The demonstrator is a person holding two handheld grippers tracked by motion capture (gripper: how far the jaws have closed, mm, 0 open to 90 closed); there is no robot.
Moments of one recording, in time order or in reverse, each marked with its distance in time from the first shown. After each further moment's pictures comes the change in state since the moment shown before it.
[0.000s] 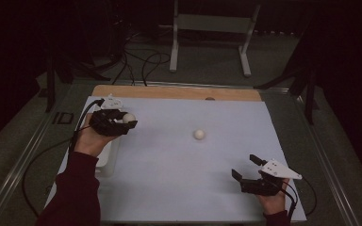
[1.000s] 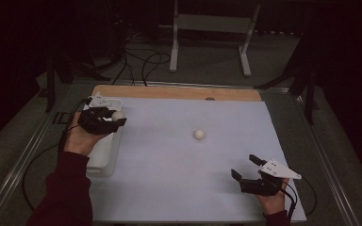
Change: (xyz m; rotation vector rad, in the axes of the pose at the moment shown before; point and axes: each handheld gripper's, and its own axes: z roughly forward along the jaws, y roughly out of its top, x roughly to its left) left arm 0.020 -0.011 -0.012 0.012 0.058 -0.032; right arm 0.000 0.000 0.001 0.000 0.002 -0.002
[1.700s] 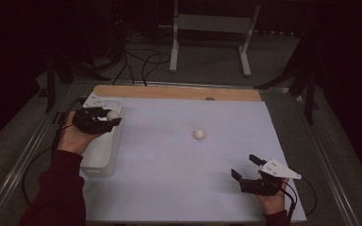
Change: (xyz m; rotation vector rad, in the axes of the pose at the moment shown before) left arm 0.014 -0.008 -0.005 0.002 0.011 0.027; right arm 0.000 0.000 0.000 0.000 0.001 -0.003
